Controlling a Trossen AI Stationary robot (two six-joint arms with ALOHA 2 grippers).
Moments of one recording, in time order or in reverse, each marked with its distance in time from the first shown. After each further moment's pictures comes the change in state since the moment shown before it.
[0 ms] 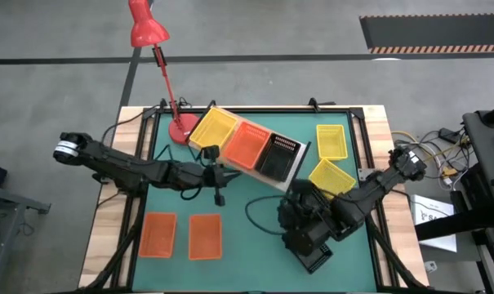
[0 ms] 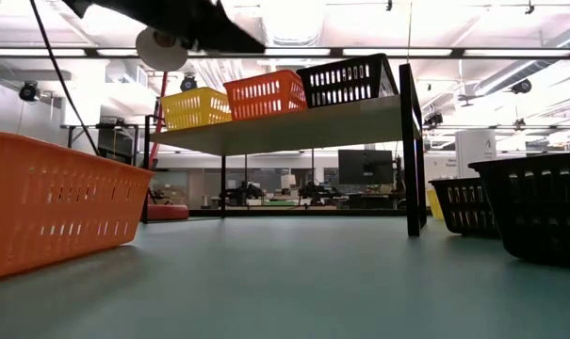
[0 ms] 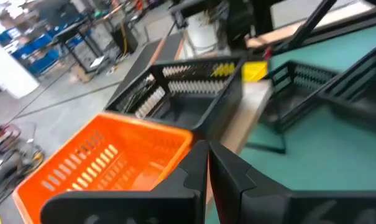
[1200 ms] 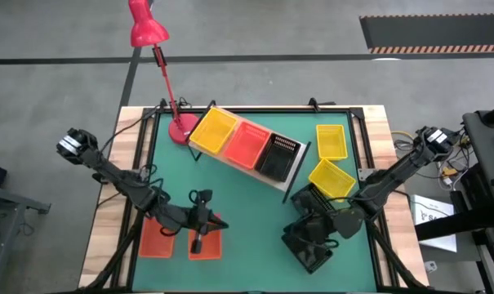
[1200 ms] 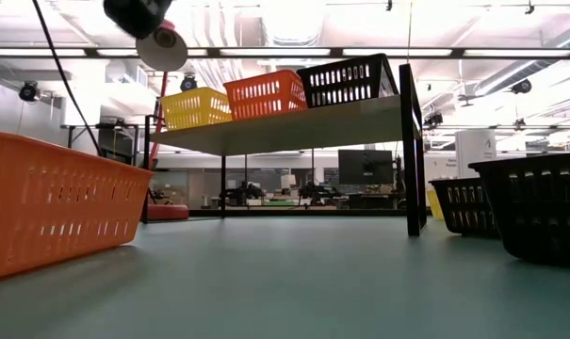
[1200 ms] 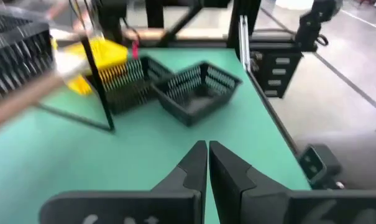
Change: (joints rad) left arm -0.400 0.022 0.002 -0.093 0.023 -0.534; right arm 0.085 -0.427 -0.935 1.258 -0.142 -0.615
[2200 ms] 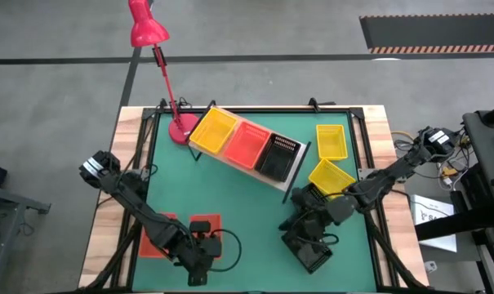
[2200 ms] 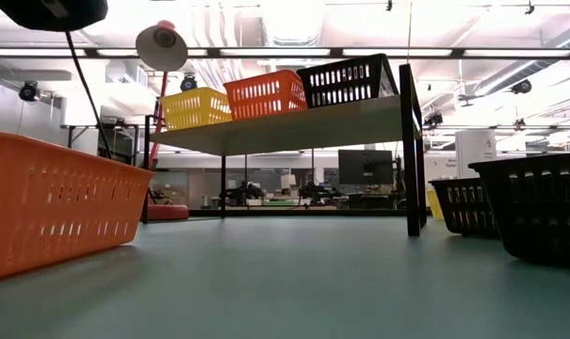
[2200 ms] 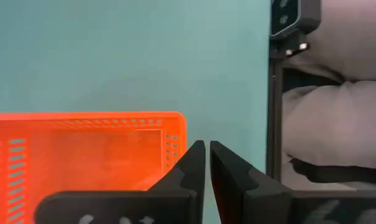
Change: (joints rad) left arm -0.120 0.403 0.566 -0.864 0.302 -0.507; right arm -0.127 -0.014 -0.080 0.177 -0.230 -0.247
